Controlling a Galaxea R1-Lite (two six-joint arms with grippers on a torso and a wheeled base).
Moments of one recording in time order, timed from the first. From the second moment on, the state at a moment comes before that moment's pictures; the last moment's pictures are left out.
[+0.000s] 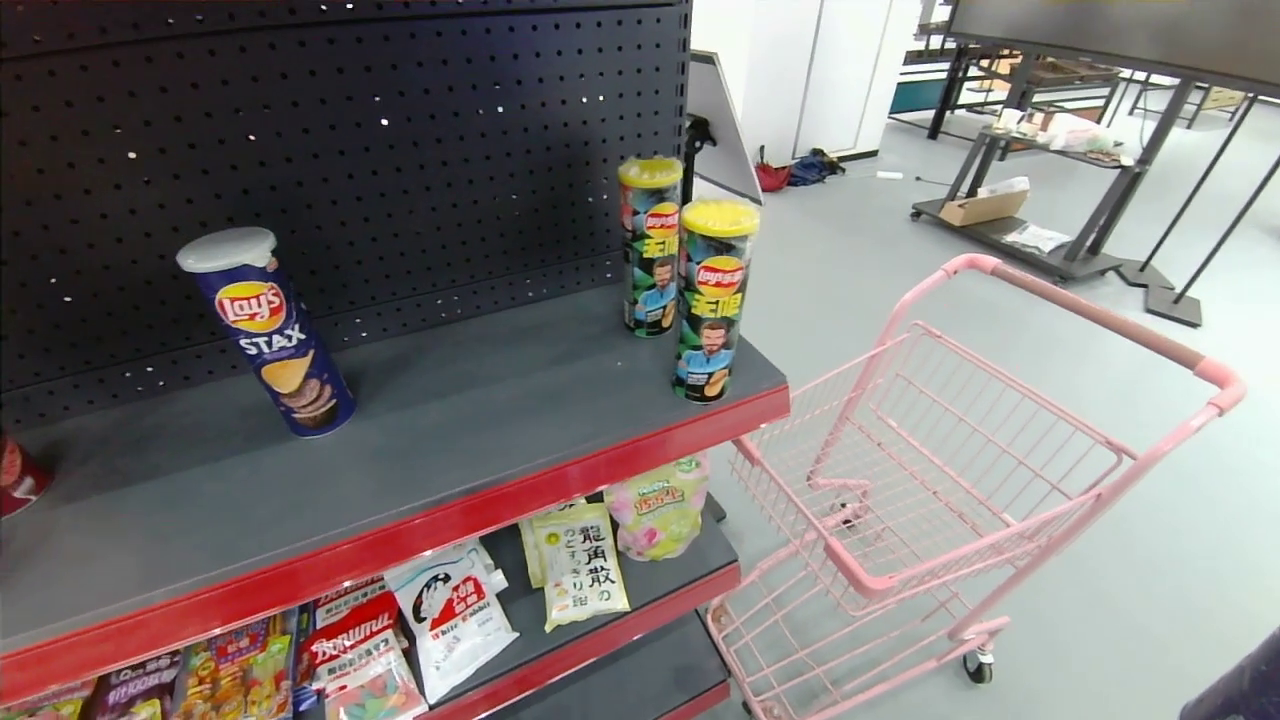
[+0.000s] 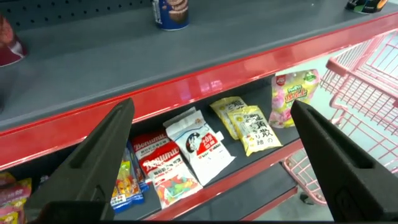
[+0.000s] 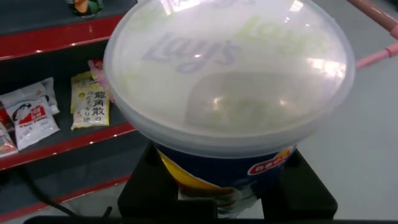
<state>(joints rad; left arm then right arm) 0.00 0.00 0.00 0.00 -0.04 0.02 -0.10 0.50 -0.46 0.16 0.15 -0.08</state>
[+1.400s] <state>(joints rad) 0.00 0.00 0.00 0.00 -0.04 0.02 -0.02 0.26 -0.31 0.17 0.17 -0.08</state>
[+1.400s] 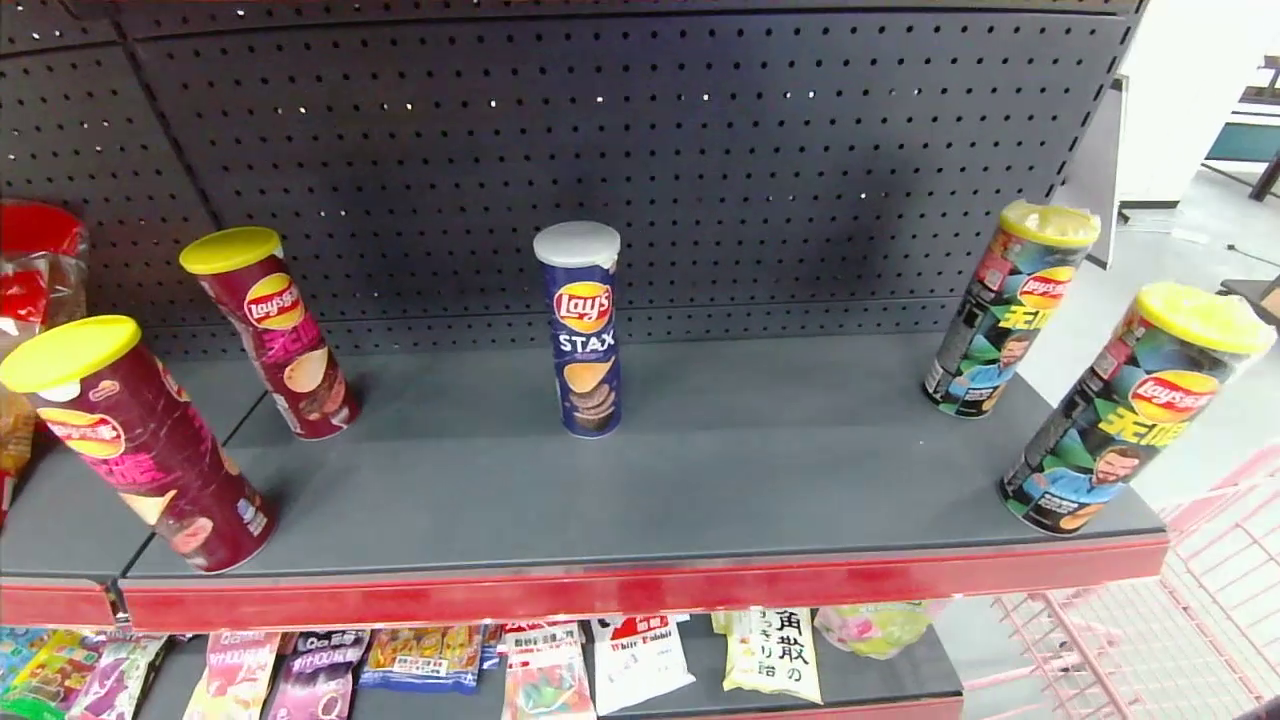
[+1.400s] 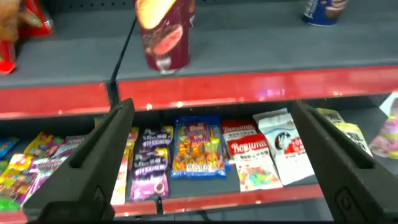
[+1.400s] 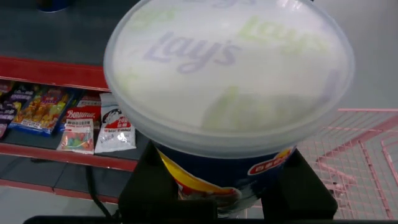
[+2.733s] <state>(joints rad) -0.20 0.86 -0.52 -0.26 -0.54 0.01 0.03 0.24 -0.30 0.17 0.23 -0.08</state>
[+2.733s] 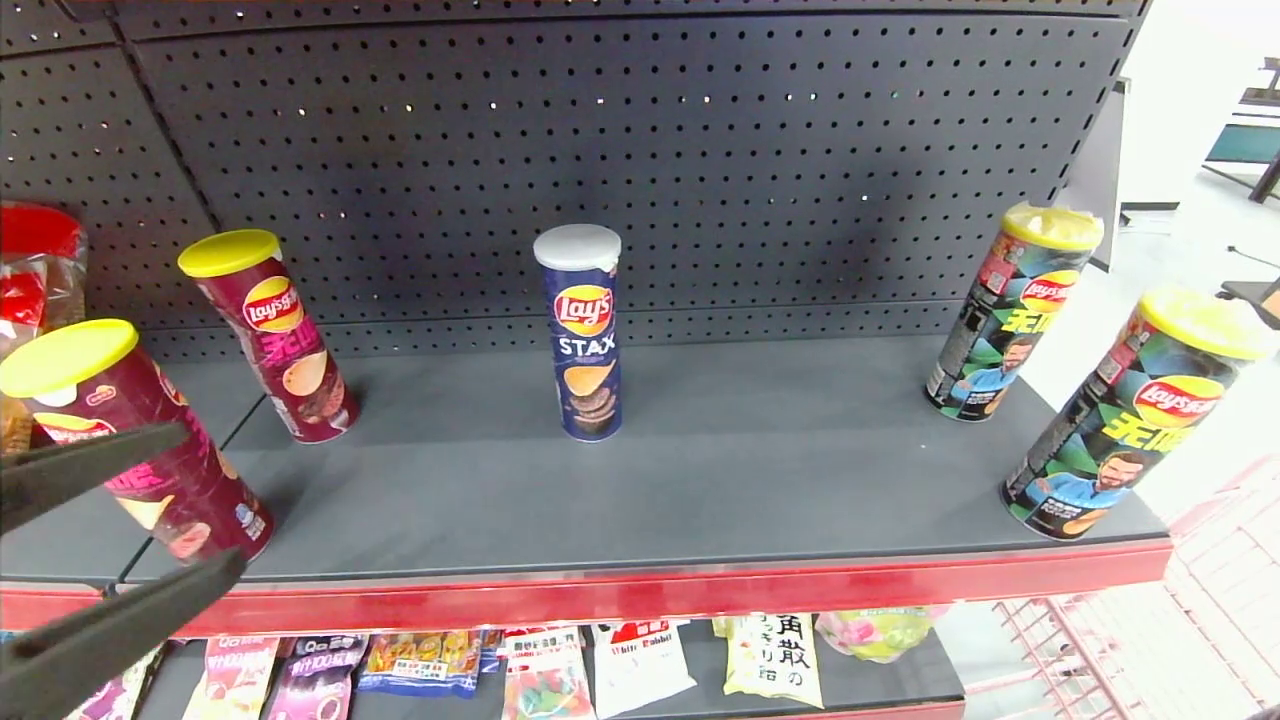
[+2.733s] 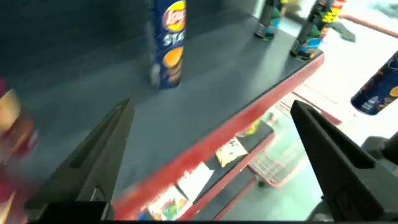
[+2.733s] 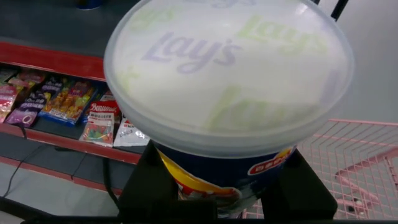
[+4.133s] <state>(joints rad) -0.30 1.90 -1.22 -0.48 -0.64 0.22 0.03 0.25 -0.29 0.18 0.25 -0.05</state>
